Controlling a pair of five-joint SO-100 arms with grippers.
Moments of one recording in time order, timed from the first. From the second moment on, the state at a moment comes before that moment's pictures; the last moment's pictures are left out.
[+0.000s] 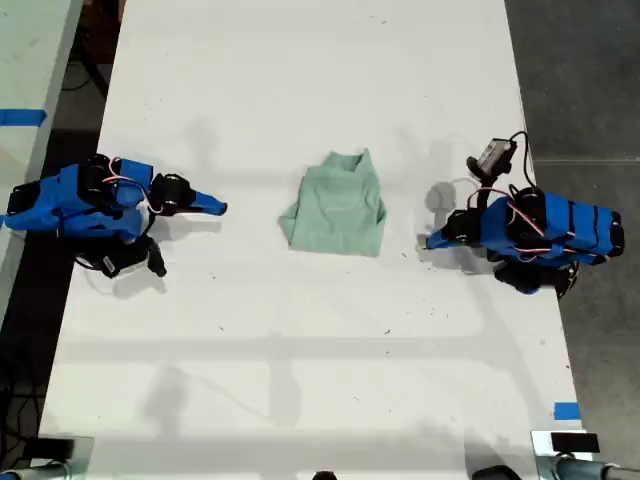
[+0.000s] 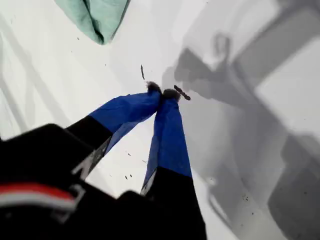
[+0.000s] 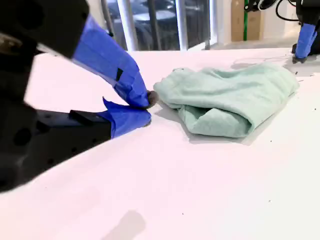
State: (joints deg) arm 0 -14.5 205.9 180.6 56.1 11.2; arm 1 10.1 200.7 171.5 85.0 -5.4
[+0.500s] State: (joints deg) arm 0 -14.6 206.1 180.6 57.0 10.5; arm 1 11.6 200.7 173.0 84.3 -7.8
